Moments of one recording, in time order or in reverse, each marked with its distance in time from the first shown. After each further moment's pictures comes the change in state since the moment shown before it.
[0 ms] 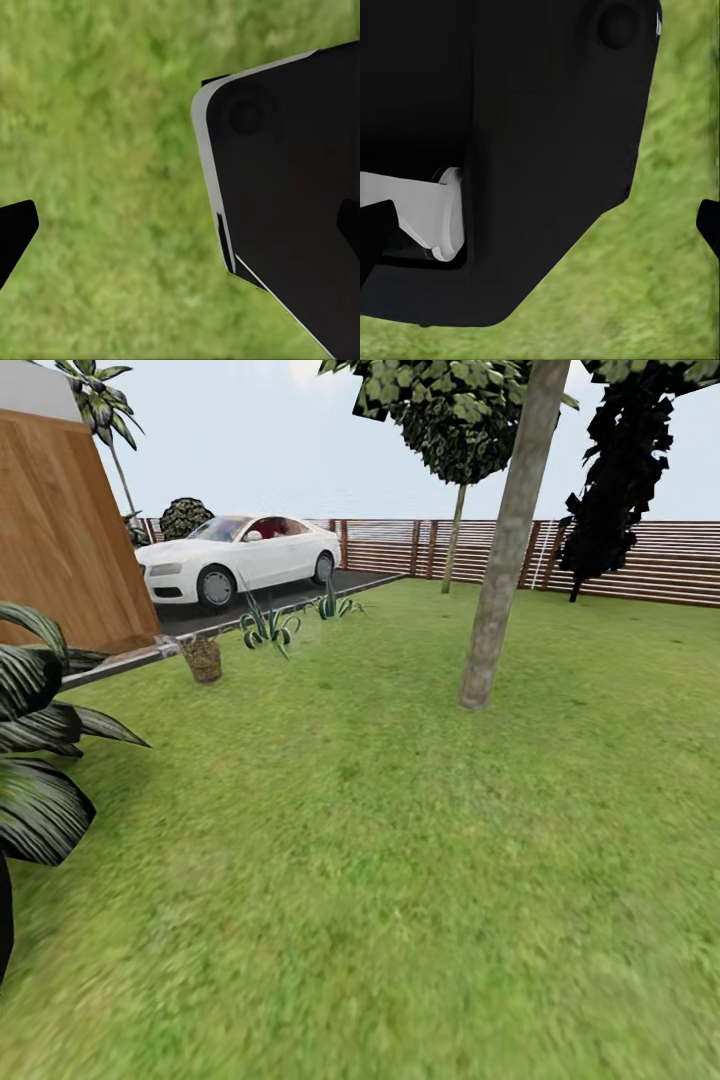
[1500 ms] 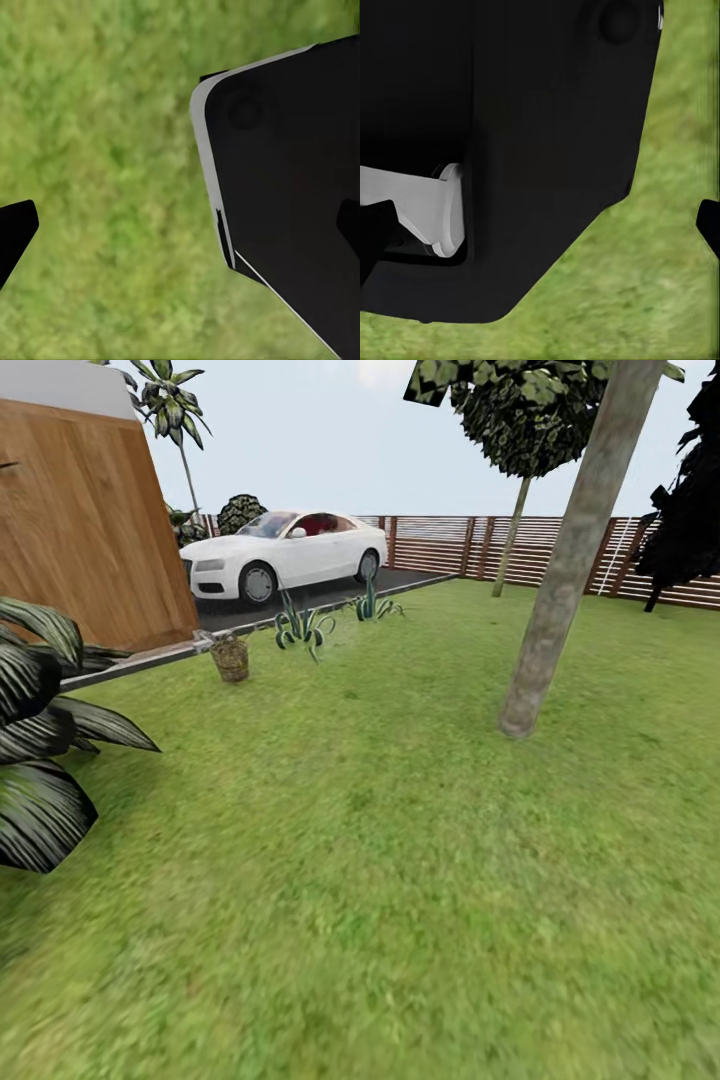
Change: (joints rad) left arm 0.000 0.001 -0.008 0.000 0.000 0.000 0.000; right arm 0.000 0.000 0.001 0.000 0.000 0.000 0.000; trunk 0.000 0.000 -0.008
